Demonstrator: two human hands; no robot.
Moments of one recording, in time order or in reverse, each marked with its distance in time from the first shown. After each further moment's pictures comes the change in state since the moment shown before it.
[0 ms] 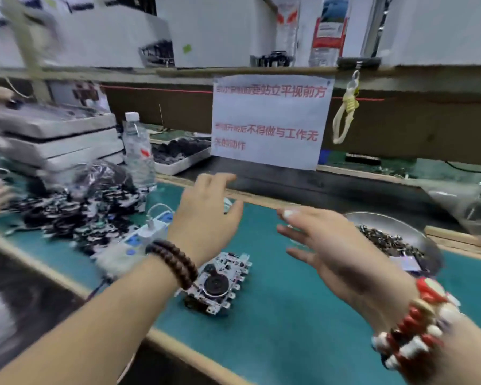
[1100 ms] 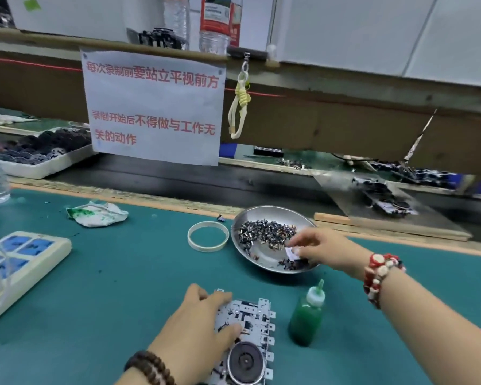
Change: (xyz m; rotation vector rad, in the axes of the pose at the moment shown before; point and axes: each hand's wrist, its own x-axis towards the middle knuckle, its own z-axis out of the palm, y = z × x) left_hand -0.053 0.043 0.137 -0.087 -0.678 0.039; right_hand 0.041 0.070 -0.213 -0.775 0.086 0.151
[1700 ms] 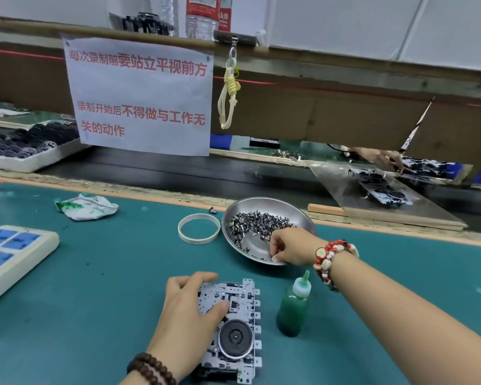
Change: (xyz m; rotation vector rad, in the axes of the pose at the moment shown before) left_hand 0.001 0.006 0.020 -0.404 0.230 -0.084; right_hand 0.029 -0.003 0.027 -0.521 -0.136 -0.029
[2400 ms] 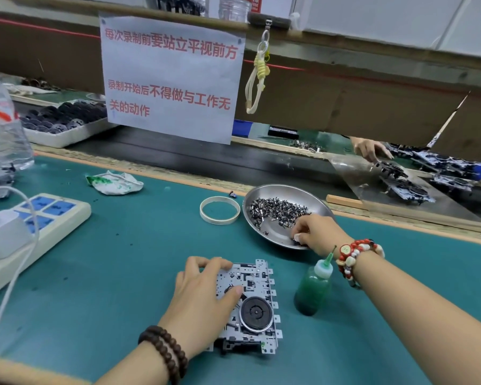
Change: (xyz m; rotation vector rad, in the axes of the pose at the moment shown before) left_hand -0.014 -0.003 -0.012 0.175 -0.043 0.021; right_hand -0.010 0.001 0.005 0.056 0.162 0.105
